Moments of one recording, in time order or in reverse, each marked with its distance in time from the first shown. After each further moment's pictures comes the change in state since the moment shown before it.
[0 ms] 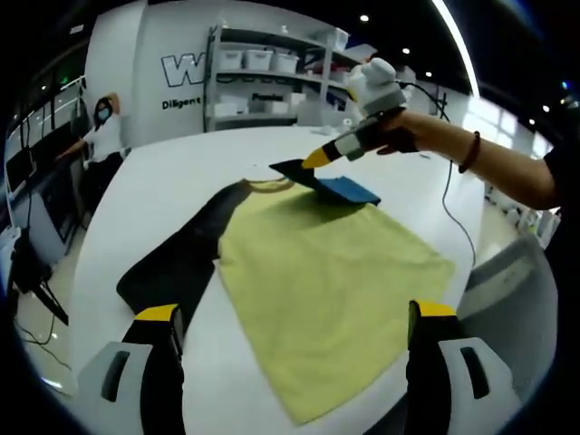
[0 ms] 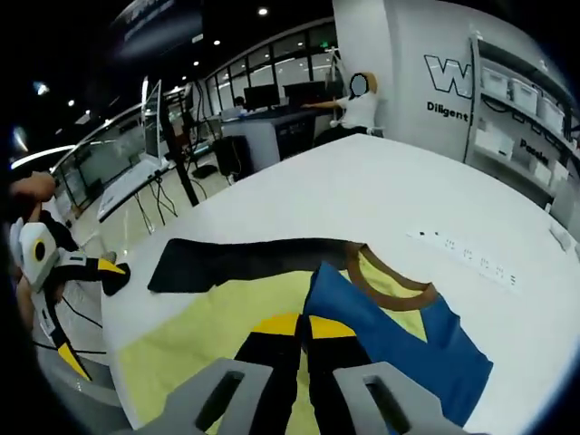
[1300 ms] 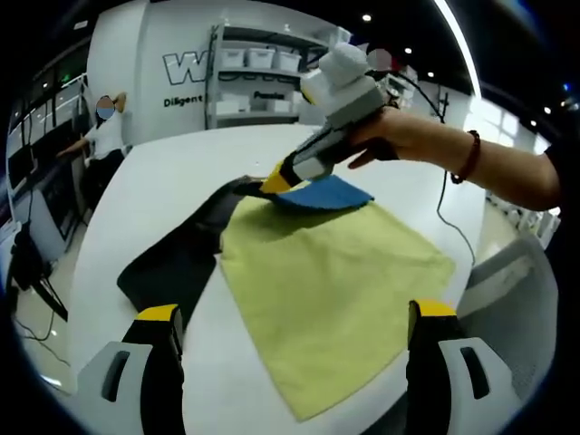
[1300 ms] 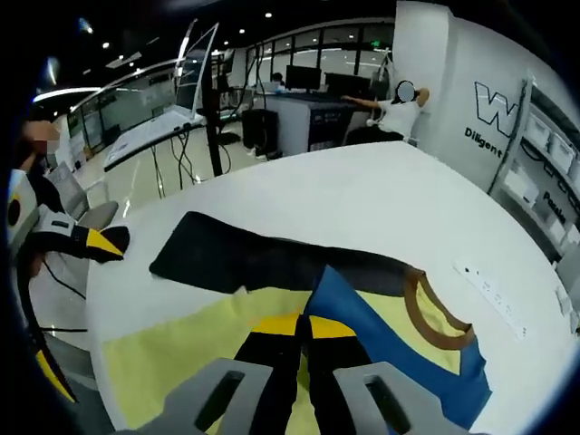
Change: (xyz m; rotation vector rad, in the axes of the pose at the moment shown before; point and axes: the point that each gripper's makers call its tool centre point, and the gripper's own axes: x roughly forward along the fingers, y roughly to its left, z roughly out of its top) left arm -0.001 0.003 -0.006 -0.007 0.008 0.000; right arm 0.056 0.066 0.001 -0.226 0.071 0.014
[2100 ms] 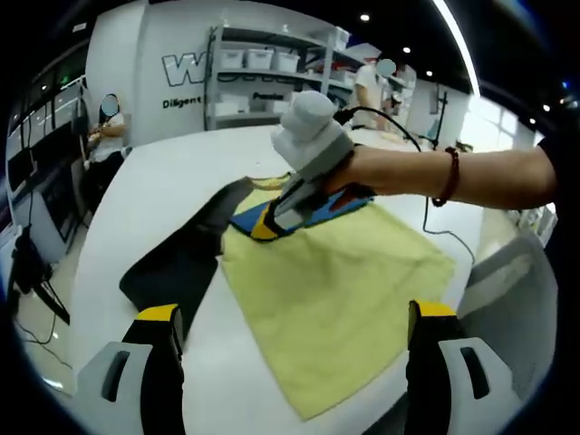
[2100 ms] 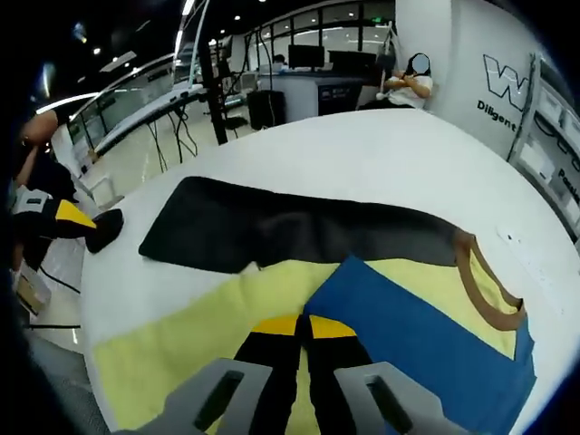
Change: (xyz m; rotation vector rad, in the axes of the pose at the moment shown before) left arm -0.002 0.004 0.002 0.014 0.005 0.000; right arm 0.050 0.025 -0.037 0.063 0.096 0.081
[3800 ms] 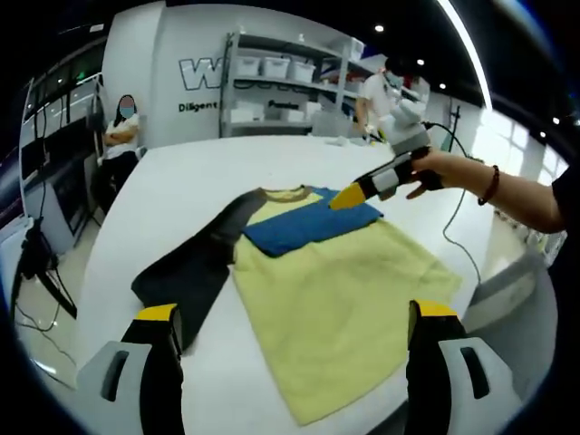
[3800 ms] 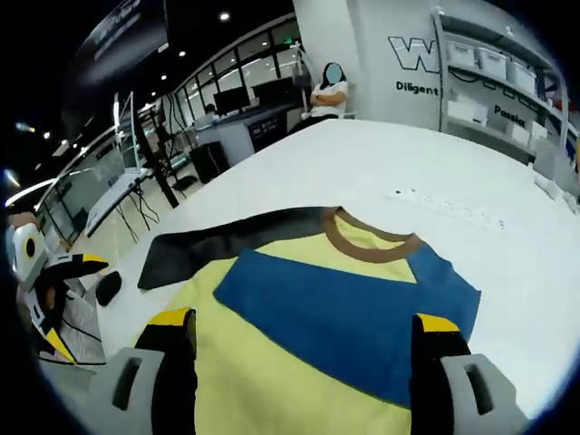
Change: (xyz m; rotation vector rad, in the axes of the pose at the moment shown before) left arm -0.008 0.003 0.014 -0.059 -0.054 0.056; right arm -0.123 -0.099 -0.051 0.339 -0.153 -0.152
